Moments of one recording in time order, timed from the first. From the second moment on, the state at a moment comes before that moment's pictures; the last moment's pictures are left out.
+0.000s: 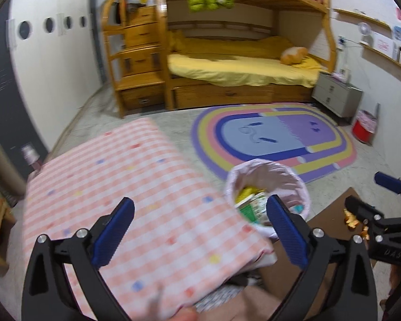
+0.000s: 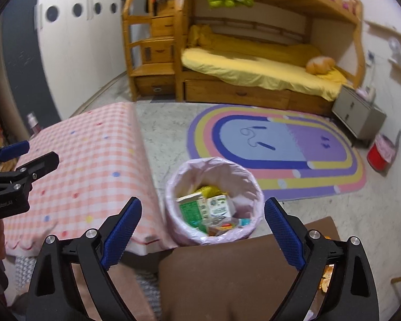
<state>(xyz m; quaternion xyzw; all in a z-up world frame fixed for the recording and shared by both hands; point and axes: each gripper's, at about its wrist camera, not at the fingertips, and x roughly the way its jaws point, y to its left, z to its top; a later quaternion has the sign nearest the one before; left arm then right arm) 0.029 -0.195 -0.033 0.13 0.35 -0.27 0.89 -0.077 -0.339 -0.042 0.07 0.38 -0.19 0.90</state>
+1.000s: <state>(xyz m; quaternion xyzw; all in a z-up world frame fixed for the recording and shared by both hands) -0.039 0.014 -0.010 0.06 0.38 -0.05 0.92 -0.096 -0.185 0.023 0.01 0.33 0.01 0.94</state>
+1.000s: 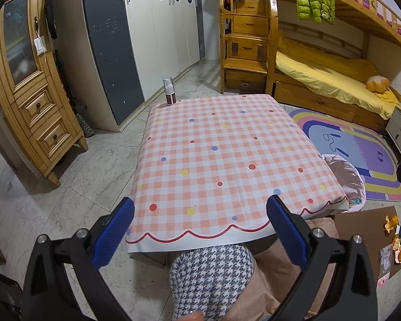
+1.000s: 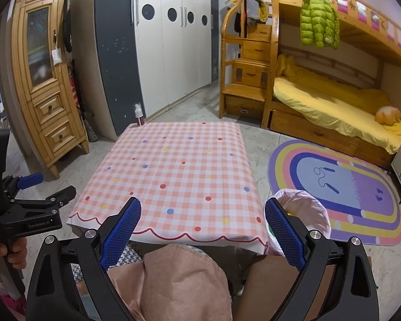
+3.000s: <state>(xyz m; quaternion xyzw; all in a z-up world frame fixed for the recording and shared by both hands) -0.037 0.006 -0.013 0.05 0.39 -0.05 0.92 -0.093 -0.191 0.009 0.02 0.35 -0.01 0.94</state>
